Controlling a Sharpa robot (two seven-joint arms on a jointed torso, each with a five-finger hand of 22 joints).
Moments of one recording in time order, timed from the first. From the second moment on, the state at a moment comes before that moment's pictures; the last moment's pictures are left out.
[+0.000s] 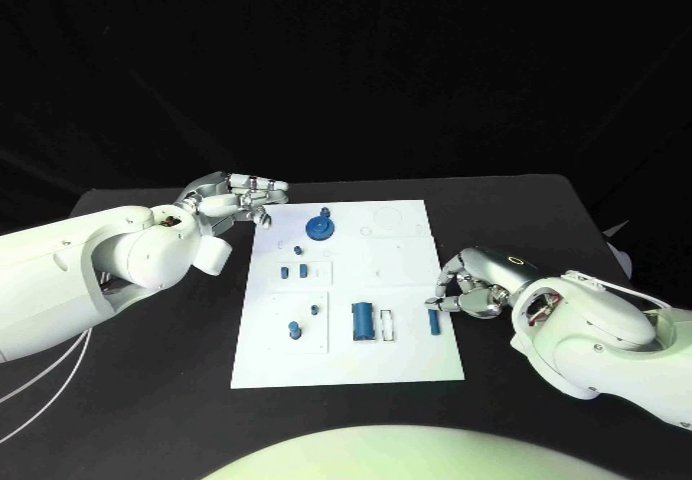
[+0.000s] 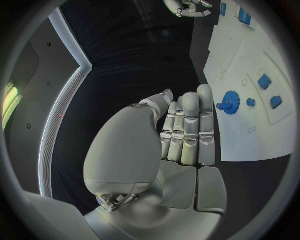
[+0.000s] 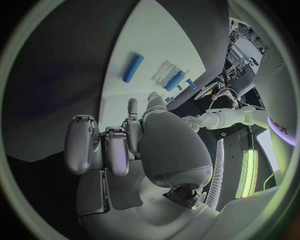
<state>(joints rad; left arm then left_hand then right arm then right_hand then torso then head) 1.19 -0.96 -0.02 1.54 -0.09 -0.18 0.15 1.44 -0.18 0.46 0.11 0.05 1.05 0.17 0.07 0.14 1.16 0.10 0.14 0.18 1.22 0.02 0.92 0.64 0.17 1.11 0.10 0.84 0.65 1.08 -1.12 -0.14 1.98 -1.56 -0.40 -0.55 1.36 0.02 -0.23 0.27 0.39 1.06 0.05 0.35 0.49 1.40 -0.02 1.27 1.45 1.46 -0.09 1.52 1.31 0.06 1.47 0.03 1.28 1.31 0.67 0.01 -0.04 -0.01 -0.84</state>
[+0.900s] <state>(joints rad) 1.19 -0.96 -0.02 1.54 -0.09 -0.18 0.15 1.44 -0.18 0.46 0.11 0.05 1.05 0.17 0.07 0.14 1.16 0.10 0.15 0.18 1.22 0.02 0.92 0.64 0.17 1.11 0.10 0.84 0.65 1.01 -1.10 -0.14 1.93 -1.62 -0.40 -0.55 1.35 0.02 -0.24 0.29 0.40 1.07 0.05 0.34 0.47 1.40 -0.02 1.27 1.46 1.46 -0.09 1.52 1.31 0.06 1.47 0.03 1.28 1.31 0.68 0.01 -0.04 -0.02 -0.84</state>
